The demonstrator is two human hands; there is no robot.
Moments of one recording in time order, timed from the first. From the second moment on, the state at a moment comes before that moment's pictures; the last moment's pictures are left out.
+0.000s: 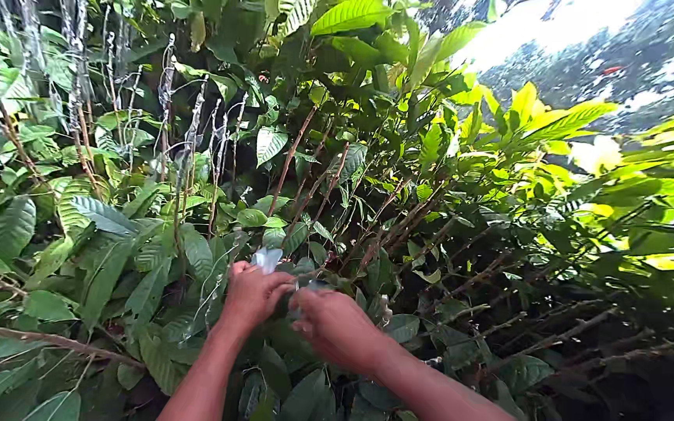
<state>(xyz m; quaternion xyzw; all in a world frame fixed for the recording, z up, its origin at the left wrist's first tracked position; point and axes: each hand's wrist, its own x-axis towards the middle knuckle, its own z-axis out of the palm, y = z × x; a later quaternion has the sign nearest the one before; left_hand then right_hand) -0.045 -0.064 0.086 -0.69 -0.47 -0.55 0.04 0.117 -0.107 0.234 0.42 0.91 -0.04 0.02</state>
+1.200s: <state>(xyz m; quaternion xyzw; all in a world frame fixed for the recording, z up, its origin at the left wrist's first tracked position) -0.028 -0.082 0.108 -0.72 -0.43 -0.55 -0.01 0.161 -0.083 0.263 0.43 0.89 -0.09 -0.11</state>
